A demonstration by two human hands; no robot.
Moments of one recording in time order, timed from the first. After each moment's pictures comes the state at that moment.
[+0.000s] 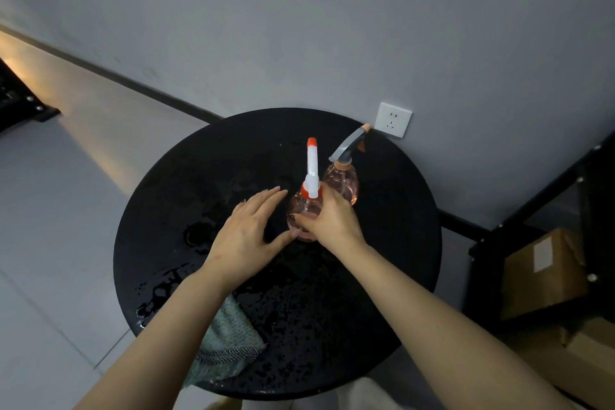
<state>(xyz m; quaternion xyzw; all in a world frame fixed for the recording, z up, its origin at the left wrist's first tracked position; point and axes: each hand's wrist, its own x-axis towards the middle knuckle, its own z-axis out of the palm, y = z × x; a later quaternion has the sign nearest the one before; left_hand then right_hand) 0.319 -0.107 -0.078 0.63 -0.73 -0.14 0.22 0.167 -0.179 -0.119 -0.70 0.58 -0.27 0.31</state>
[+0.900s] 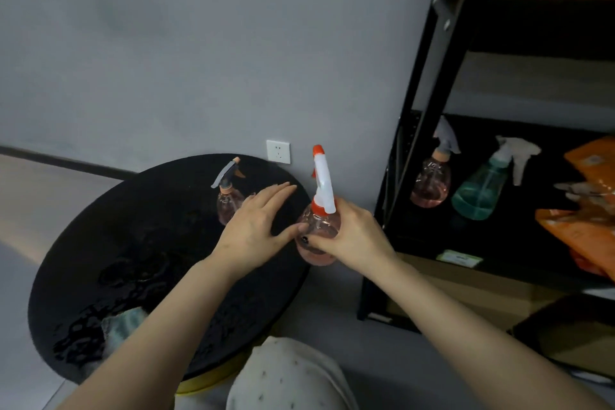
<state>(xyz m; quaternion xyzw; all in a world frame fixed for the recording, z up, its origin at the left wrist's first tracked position) 0.115 -0.037 0.036 0.48 -0.84 -0.12 0.23 -0.067 -0.011 0.024 -0.69 0.60 -0.33 0.23</state>
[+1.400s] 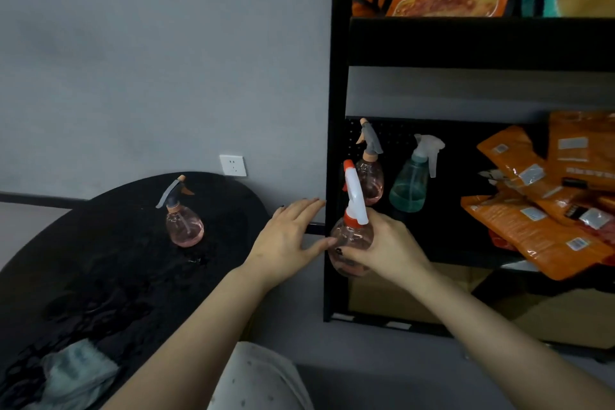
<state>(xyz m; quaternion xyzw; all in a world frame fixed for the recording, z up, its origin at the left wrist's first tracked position) -0.018 -0.009 0.036 0.40 -0.88 -0.13 0.19 -0.204 0.043 0.019 -0.64 0.68 -0.31 0.18</state>
